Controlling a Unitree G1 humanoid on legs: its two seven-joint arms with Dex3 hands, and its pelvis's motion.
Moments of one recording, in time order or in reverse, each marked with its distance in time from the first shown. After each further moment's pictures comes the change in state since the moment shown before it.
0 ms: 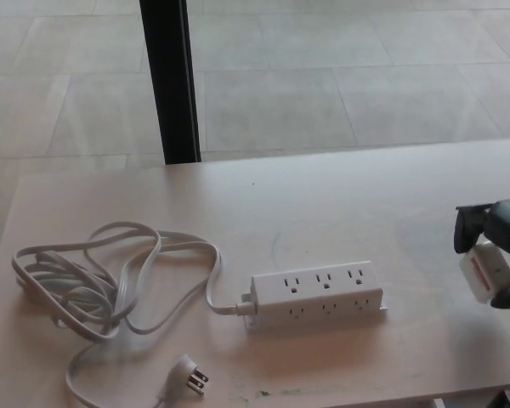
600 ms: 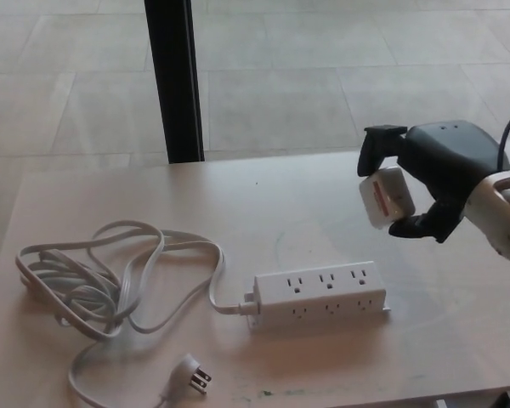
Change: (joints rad) left_arm 0.002 0.002 -0.001 -0.020 0.000 0.000 -0.005; right_arm -0.175 0.141 -0.038 -0.068 0.051 -0.013 -0.025
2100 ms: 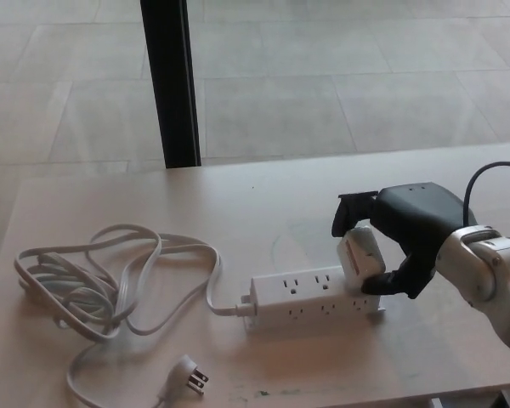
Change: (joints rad) left_arm -0.009 -0.003 -0.010 0.043 0.000 0.001 0.005; right_arm 0.115 0.078 0.101 -0.048 0.034 0.065 0.006
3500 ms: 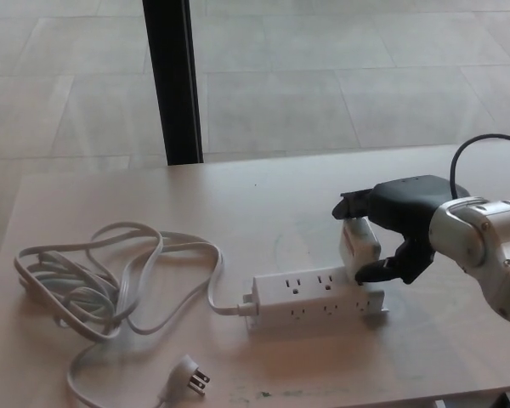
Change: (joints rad) left_arm -0.026 -0.001 0.008 0.041 0.005 0.002 0.011; right_arm -0.125 -0.055 0.140 -0.064 0.043 0.188 0.279
